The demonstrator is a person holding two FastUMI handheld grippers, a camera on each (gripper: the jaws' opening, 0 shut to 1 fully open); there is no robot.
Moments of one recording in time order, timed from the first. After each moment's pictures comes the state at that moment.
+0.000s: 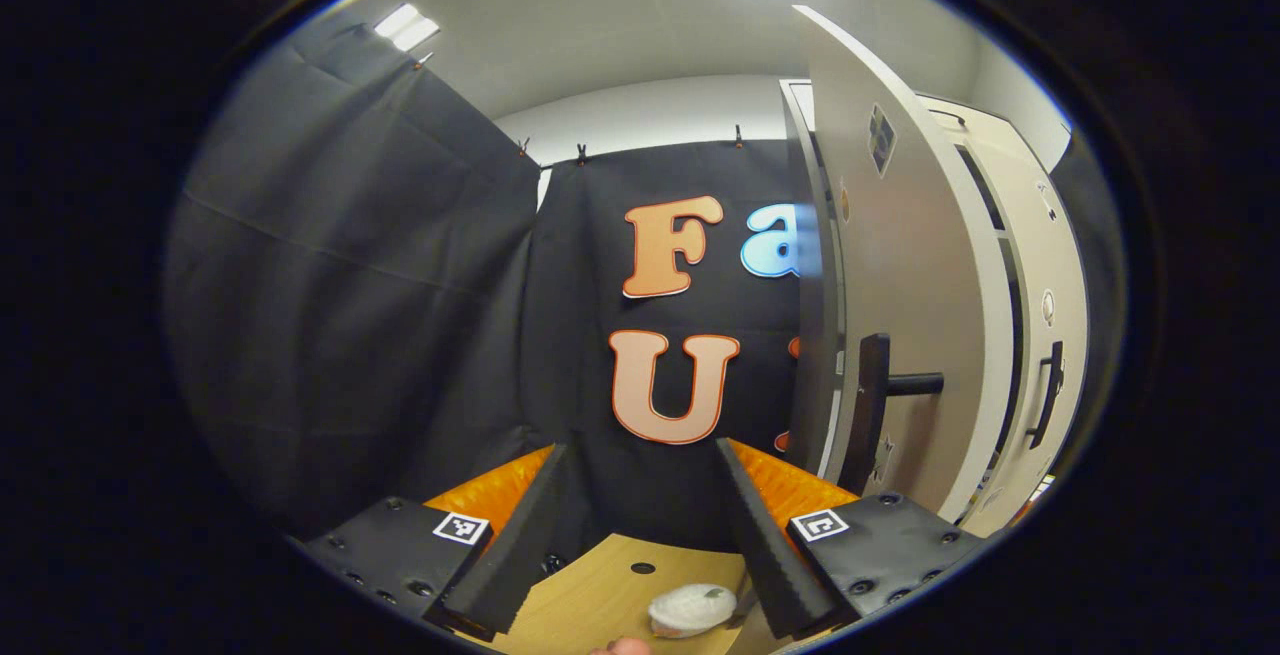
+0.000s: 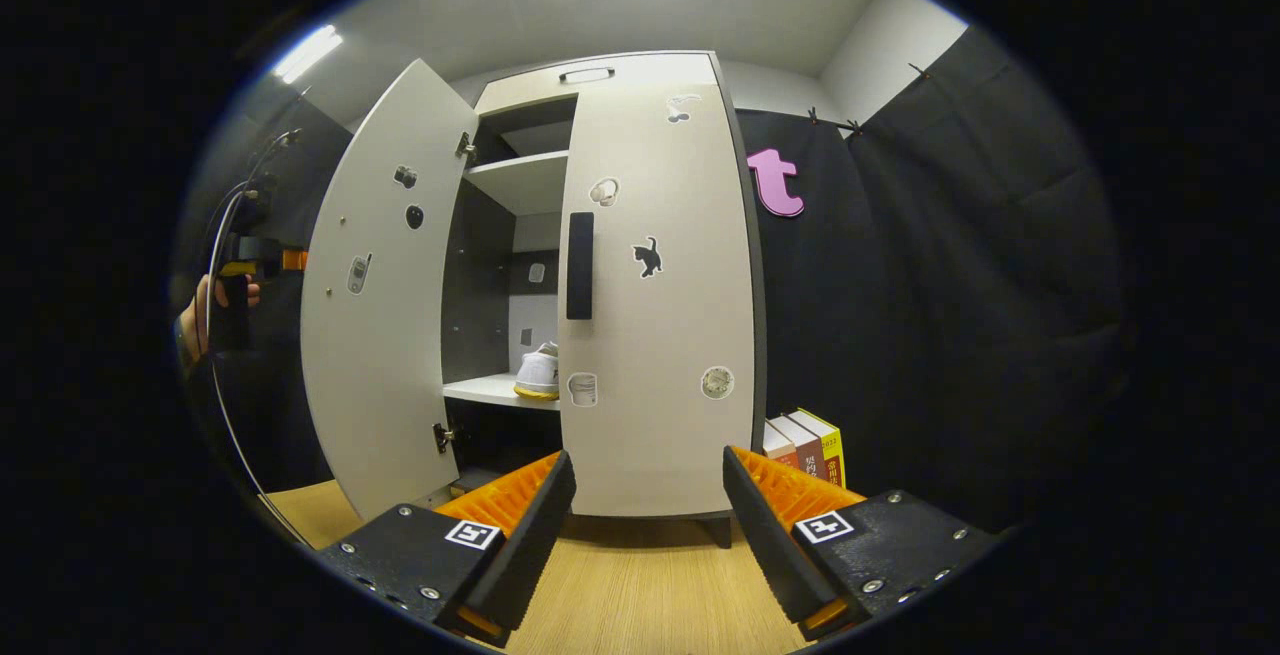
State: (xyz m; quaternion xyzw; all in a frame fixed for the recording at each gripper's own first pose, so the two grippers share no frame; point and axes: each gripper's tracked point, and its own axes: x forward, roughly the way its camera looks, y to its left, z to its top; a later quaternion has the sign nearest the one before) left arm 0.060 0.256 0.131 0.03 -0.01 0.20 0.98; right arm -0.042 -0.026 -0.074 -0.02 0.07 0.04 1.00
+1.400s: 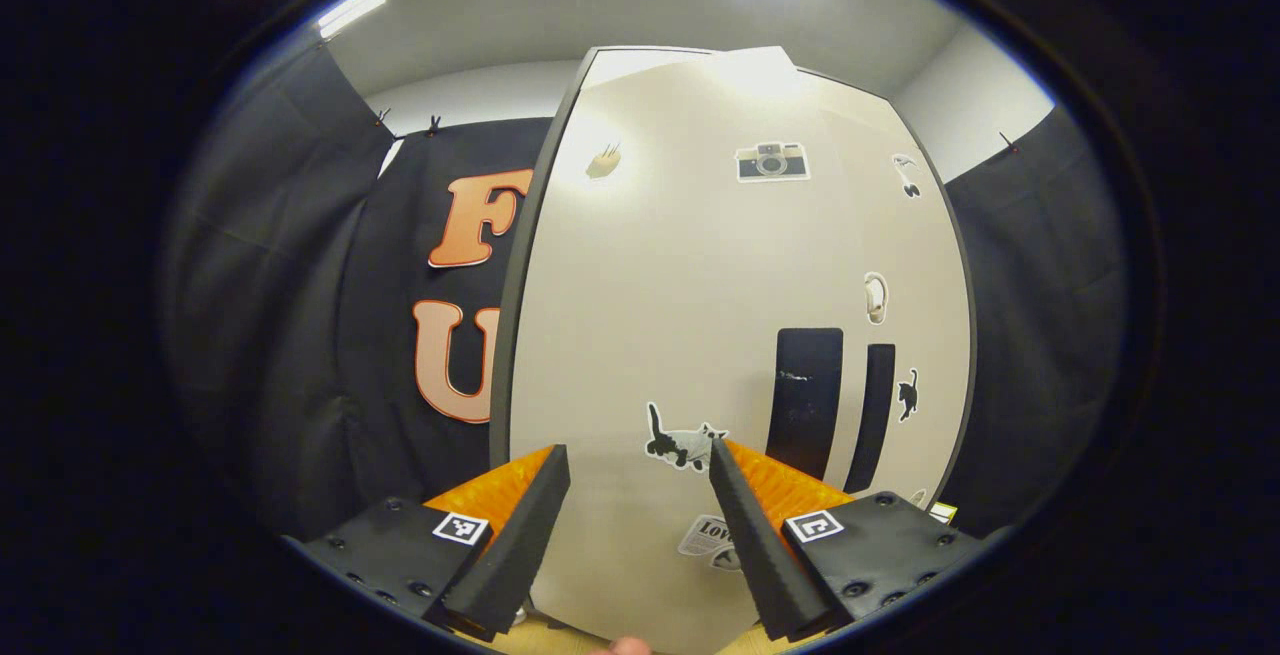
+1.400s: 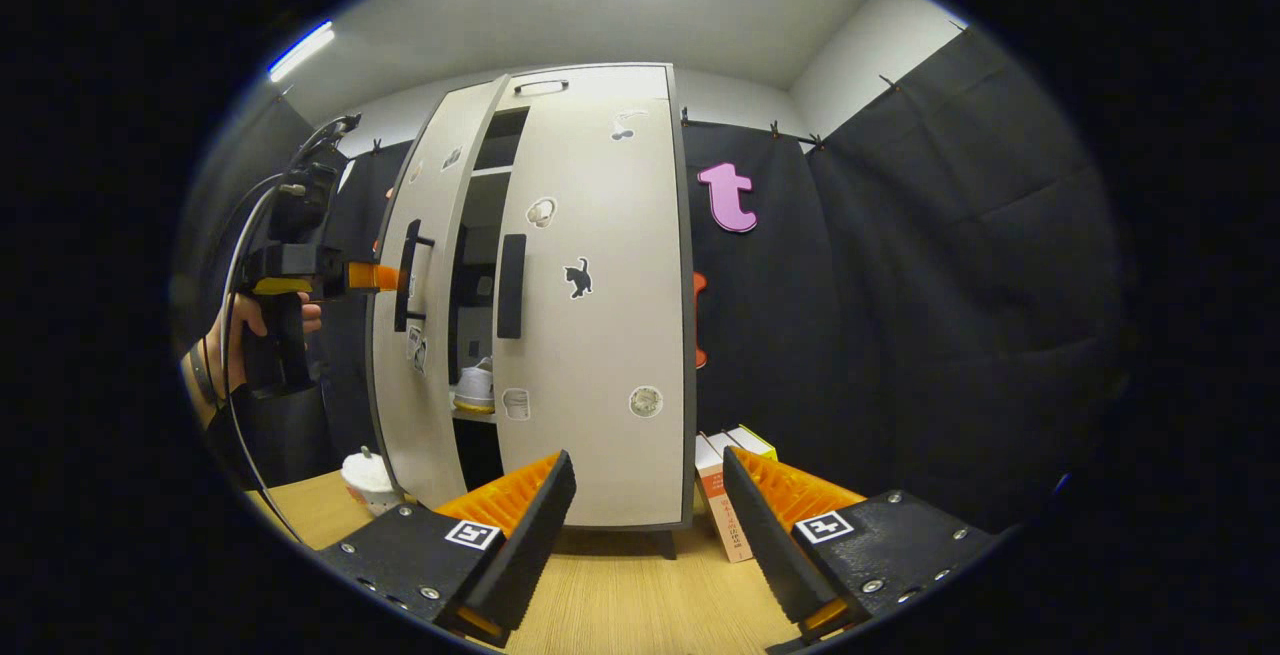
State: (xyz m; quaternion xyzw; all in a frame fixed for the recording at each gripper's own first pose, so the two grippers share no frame) left arm 0.151 0.021 0.100 -0.02 0.00 0.02 1.00; right arm -0.055 -0.088 -0.047 -0.03 0.05 -0.02 1.00
